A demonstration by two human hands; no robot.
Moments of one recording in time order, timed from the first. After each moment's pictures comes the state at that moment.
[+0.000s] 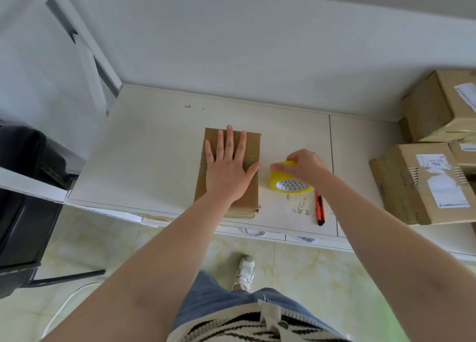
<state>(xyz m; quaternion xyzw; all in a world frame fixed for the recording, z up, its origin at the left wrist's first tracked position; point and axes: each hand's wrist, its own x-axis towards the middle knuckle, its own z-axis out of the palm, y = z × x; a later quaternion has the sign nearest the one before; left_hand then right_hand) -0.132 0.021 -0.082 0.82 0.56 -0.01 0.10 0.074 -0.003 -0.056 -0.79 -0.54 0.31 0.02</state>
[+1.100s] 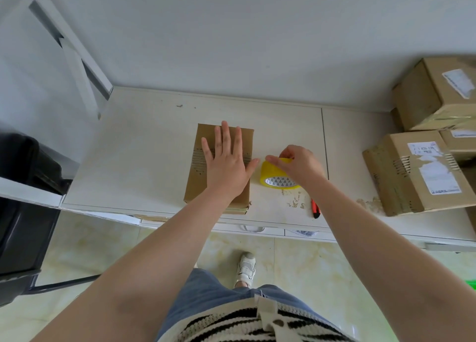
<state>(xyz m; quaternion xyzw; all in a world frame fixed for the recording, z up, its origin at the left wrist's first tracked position) -0.118 0.014 -0.064 0.83 0.55 0.00 0.11 0.068 -0.020 -0.061 -0.82 -0.49 0.28 0.13</state>
